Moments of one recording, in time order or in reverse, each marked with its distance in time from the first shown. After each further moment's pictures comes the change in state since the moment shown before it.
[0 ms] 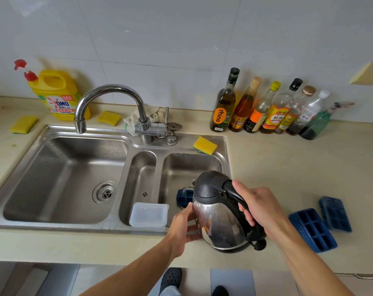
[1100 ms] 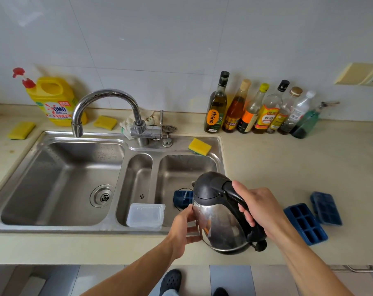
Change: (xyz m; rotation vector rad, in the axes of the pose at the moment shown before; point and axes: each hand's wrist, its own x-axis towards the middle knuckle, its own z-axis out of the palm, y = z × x) left_hand -0.011 -0.007 0.012 0.044 -0.013 0.016; right_hand -0.021 0.004 -0.014 0.003 0.015 -0.006
